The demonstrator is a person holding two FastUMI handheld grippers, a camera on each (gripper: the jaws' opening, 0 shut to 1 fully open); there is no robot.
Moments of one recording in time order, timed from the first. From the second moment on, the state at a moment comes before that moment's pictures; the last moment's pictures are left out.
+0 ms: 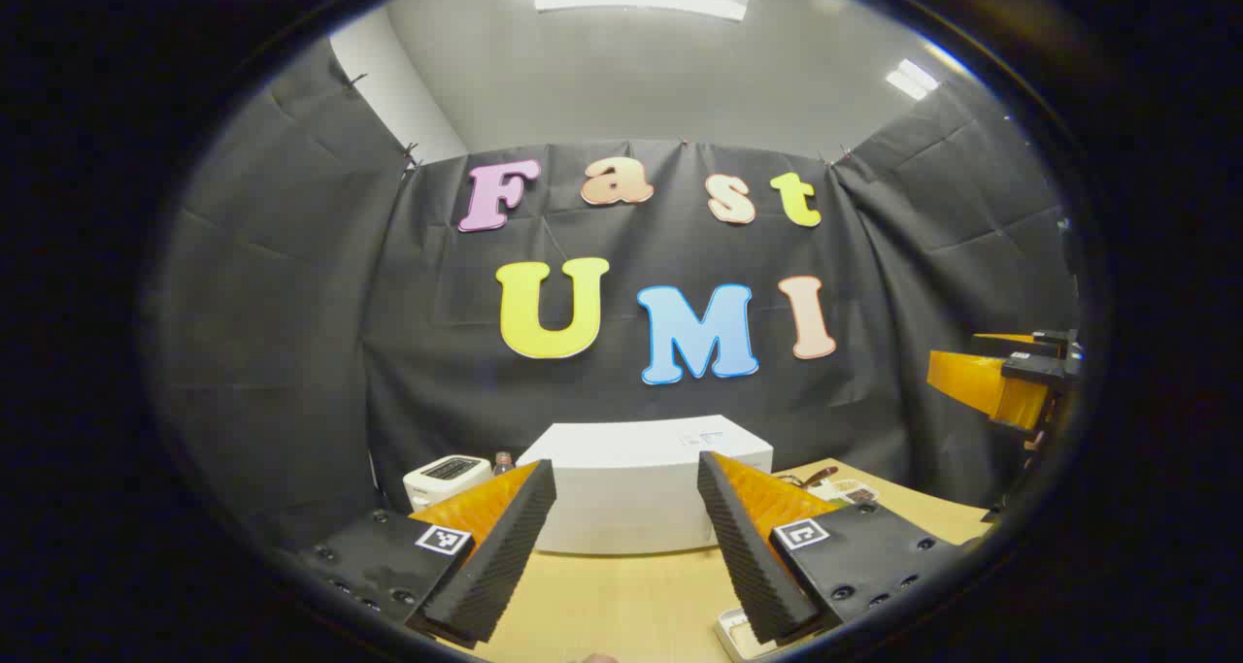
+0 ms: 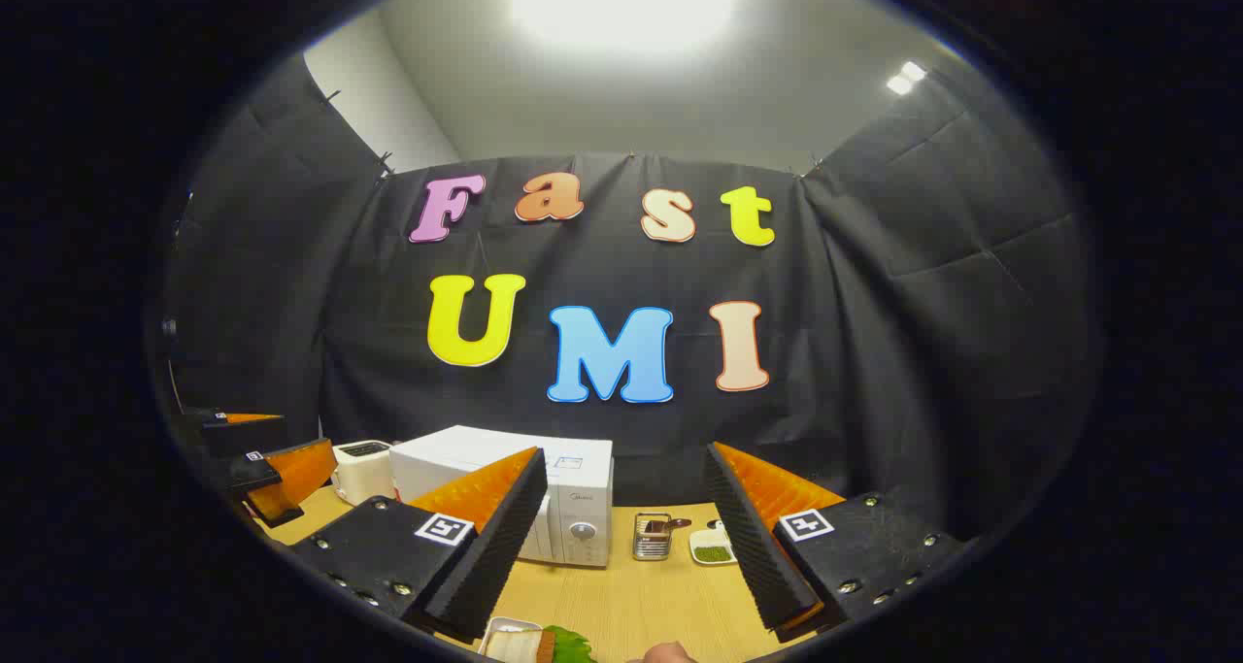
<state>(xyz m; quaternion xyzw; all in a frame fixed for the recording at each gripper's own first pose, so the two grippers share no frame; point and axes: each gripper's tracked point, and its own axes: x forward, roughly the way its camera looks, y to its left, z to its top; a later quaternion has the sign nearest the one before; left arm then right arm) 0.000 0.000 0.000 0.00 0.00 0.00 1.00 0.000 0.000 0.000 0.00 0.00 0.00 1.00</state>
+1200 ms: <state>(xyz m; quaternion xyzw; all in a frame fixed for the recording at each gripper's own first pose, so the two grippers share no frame) 0.049 -0.074 0.002 0.02 -0.02 0.02 1.00 0.012 -0.052 -0.021 0.00 0.02 0.03 1.00</state>
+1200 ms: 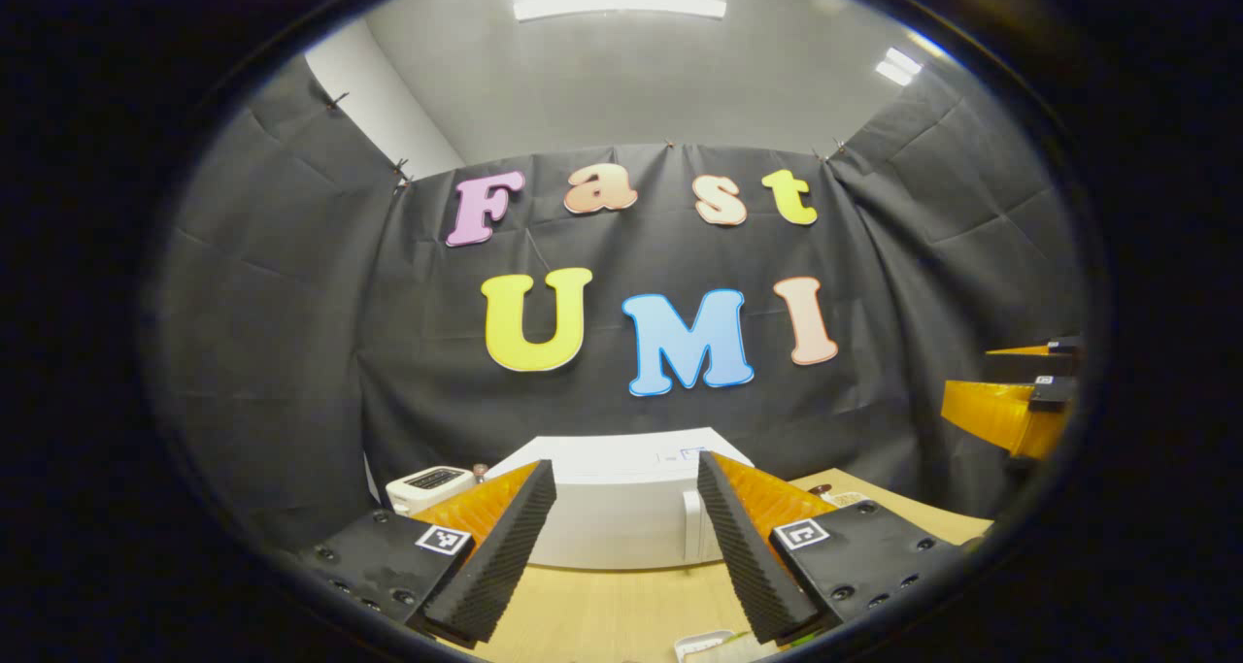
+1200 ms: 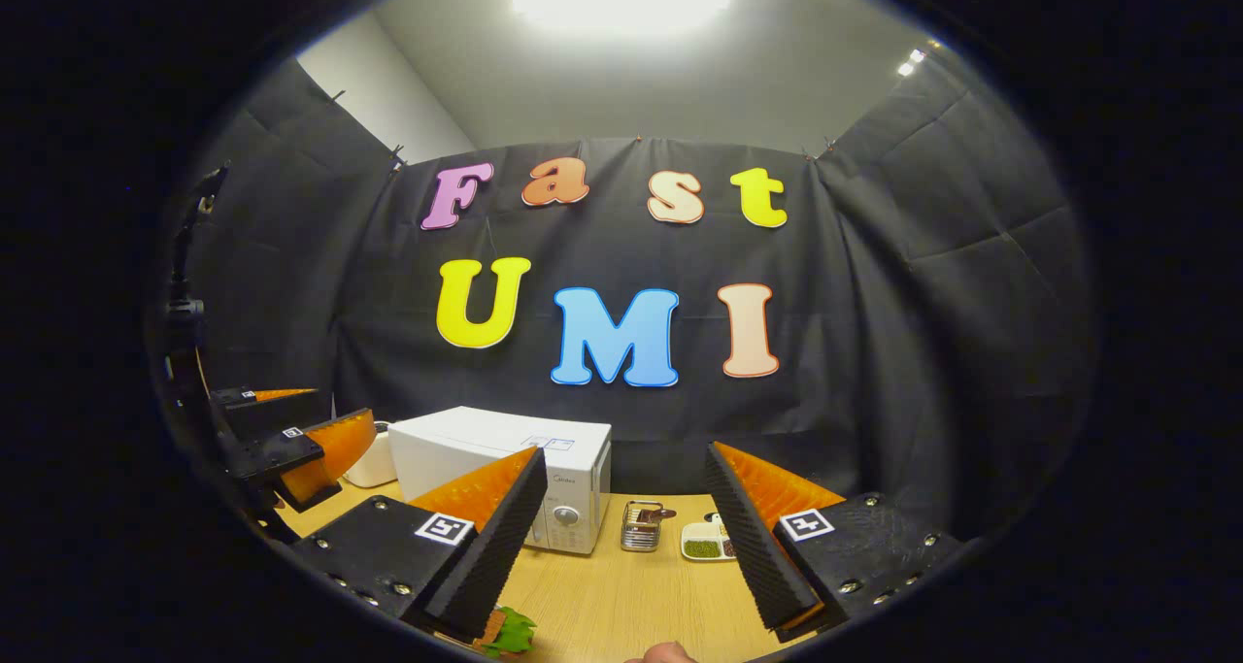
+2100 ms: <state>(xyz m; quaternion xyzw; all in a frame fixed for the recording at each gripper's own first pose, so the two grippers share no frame) 0.221 -0.135 -0.138 0.01 0.05 -0.12 0.99 0.014 -0.085 -0.043 -0.03 0.07 -0.15 0.99</state>
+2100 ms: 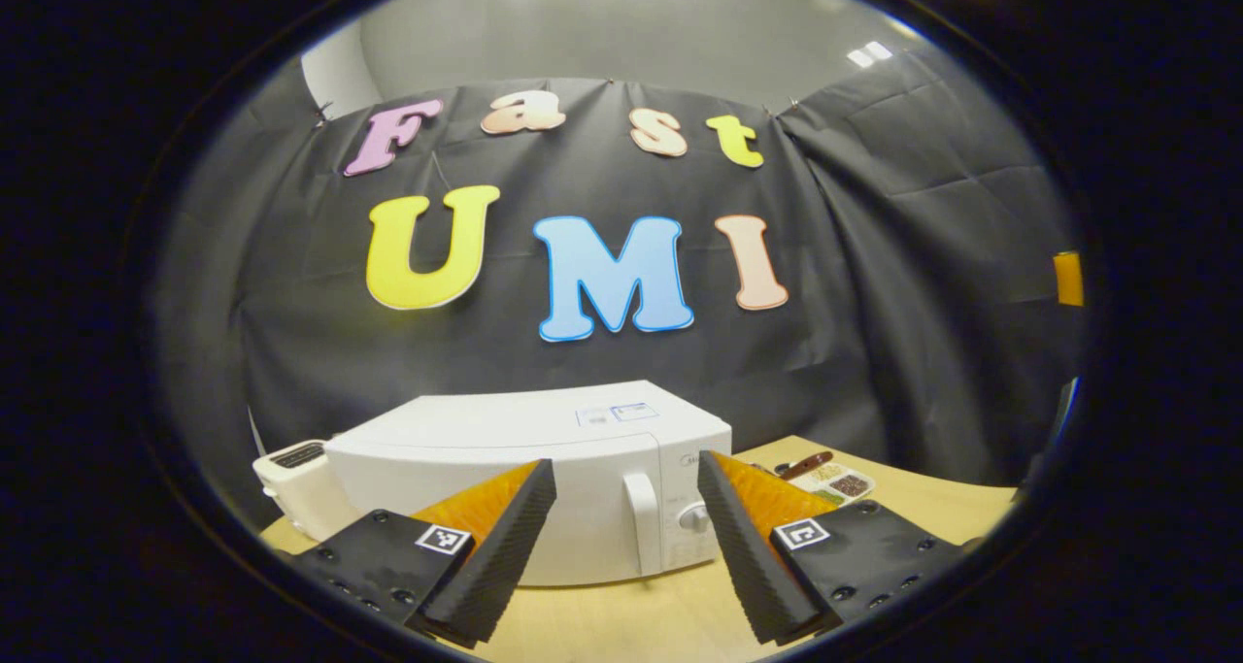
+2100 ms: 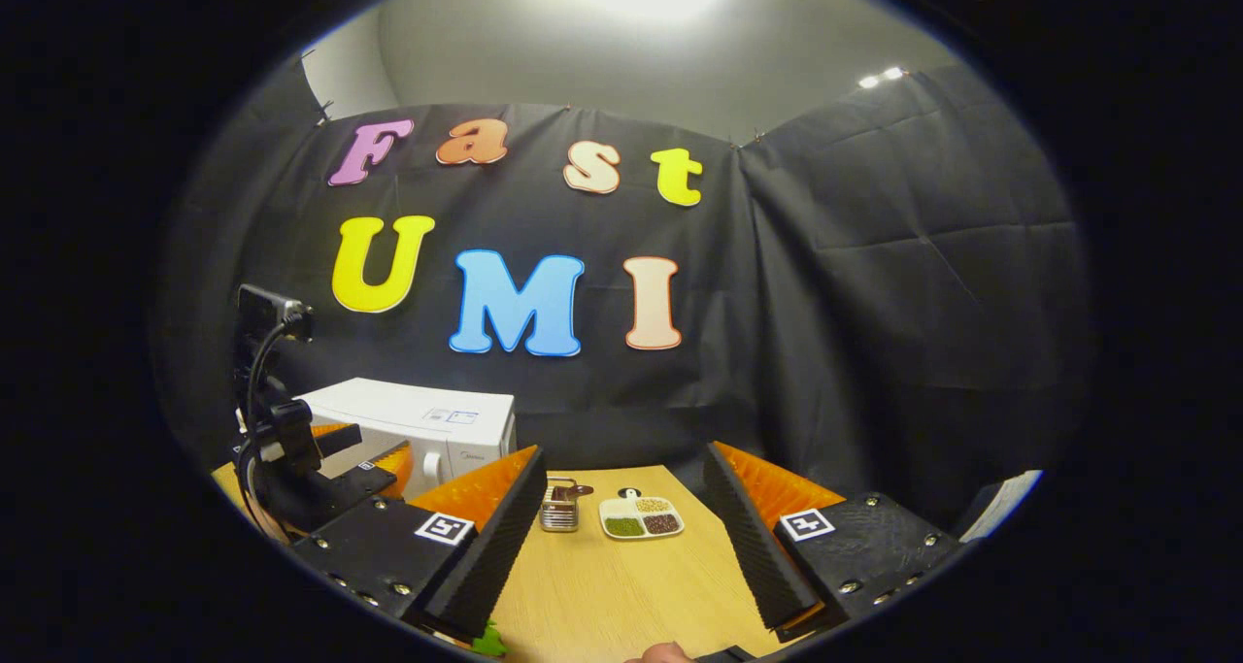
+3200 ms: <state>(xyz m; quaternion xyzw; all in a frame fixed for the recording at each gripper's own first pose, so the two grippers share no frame) 0.295 -0.168 -0.250 0.06 0.16 -0.13 0.98 -0.039 -0.113 -0.029 -0.06 0.09 -0.26 0.96</state>
